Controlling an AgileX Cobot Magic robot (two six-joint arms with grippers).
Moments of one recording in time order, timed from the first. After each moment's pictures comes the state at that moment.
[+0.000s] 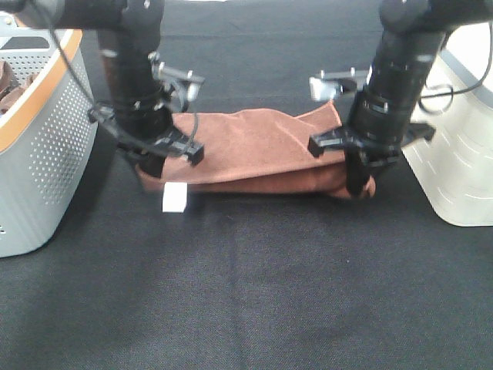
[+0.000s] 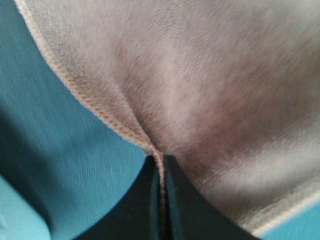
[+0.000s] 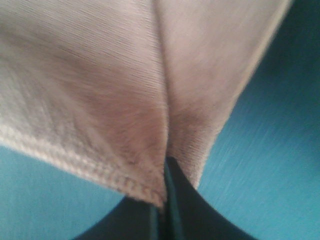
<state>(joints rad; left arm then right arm) -0.50 2.19 -1.72 0.00 1.21 0.00 0.34 2.00 -1.40 0.16 1.04 -0.06</state>
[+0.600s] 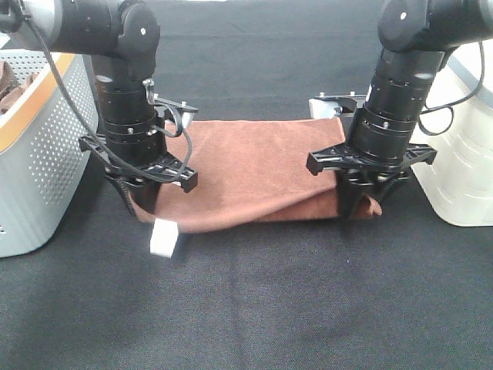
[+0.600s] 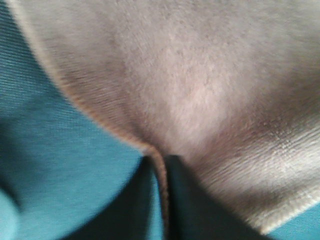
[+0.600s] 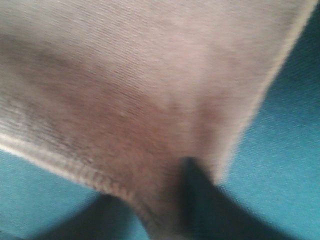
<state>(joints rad) -0.50 2.18 -1.63 -0.06 1.21 0.00 0.34 2.00 -1.36 0.21 1.06 -0.06</state>
